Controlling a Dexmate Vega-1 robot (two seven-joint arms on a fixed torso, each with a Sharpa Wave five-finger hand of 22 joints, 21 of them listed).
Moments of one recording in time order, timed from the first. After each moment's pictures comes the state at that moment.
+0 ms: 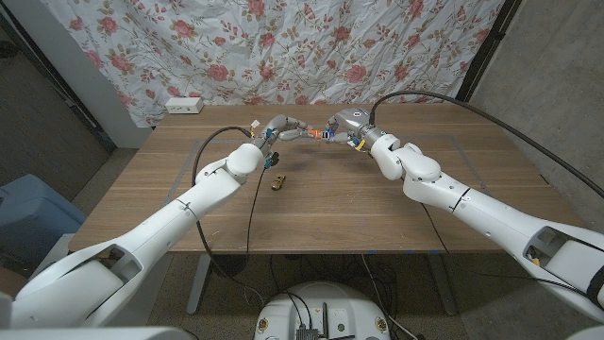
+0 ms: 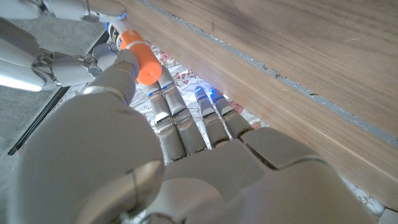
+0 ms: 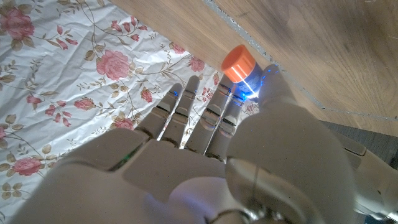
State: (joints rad) left arm 0.65 0.57 0.63 -1.57 -0.10 0.12 0.15; left_hand 0.95 -0.06 0.50 -0.17 0.18 1.01 -0.06 0.25 0.18 1.06 -0.19 0.22 0.18 0.52 -0.05 0.19 0.16 0.35 -0.02 0.19 0.16; right arm -0.53 -0.63 -0.85 -1.64 -0.80 -0.22 -0.05; right_hand 0.99 0.05 0.25 -0.15 0.18 0.91 -0.20 0.44 0.20 1.09 -0.22 0.21 0.21 0.48 -0.04 0.48 0.24 0.41 -0.01 0.19 0.16
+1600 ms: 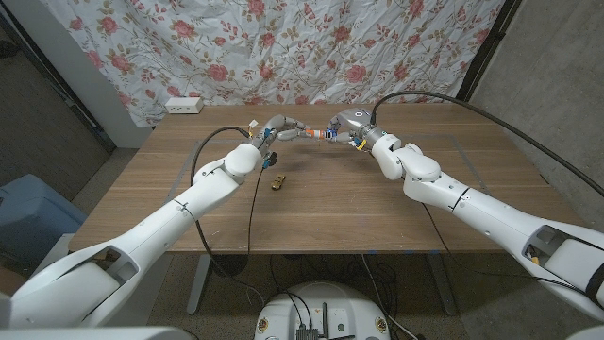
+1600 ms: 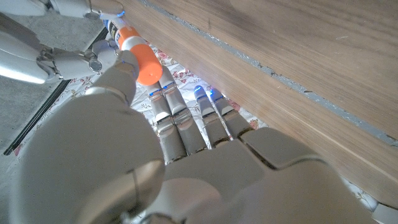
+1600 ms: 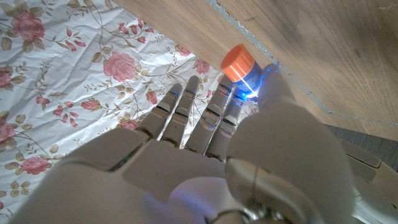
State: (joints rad) left arm 0.66 0.58 0.62 -1.60 -0.10 0.14 0.16; left_hand 0.95 -0.06 0.48 -0.17 0.18 1.01 -0.06 0.23 0.18 1.06 -0.19 0.20 0.18 0.53 -0.05 0.18 0.16 0.35 -0.02 0.19 0.16; right arm -0.53 -0.63 -0.86 -1.62 -0.81 -0.23 -0.06; right_hand 1.00 0.05 0.25 -0.15 0.18 0.91 -0.20 0.44 0.20 1.09 -0.22 0.20 0.21 0.48 -0.04 0.48 0.24 0.41 -0.01 0.19 0.16
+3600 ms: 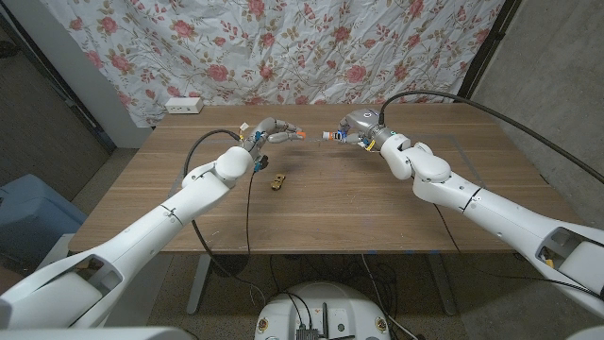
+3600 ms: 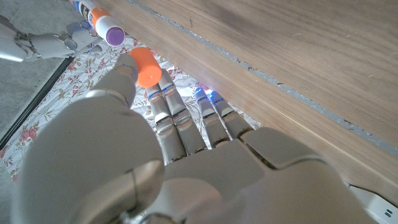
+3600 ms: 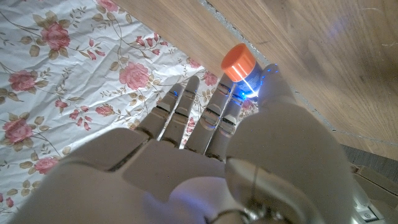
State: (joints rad) left arm 0.72 0.64 0.58 -1.67 -0.12 0.18 0.17; left_hand 0.93 -0.05 0.44 -0.16 0.18 0.97 -0.06 0.20 0.19 1.02 -0.21 0.18 0.19 0.50 -0.05 0.18 0.16 0.32 -0.03 0.18 0.17; right arm -0.55 -0.69 -0.84 -1.66 -0.83 -0.24 -0.01; right_hand 1.00 0.05 0.24 -0.15 0.18 0.92 -0.19 0.43 0.20 1.09 -0.22 0.20 0.21 0.48 -0.04 0.48 0.24 0.41 -0.01 0.19 0.16
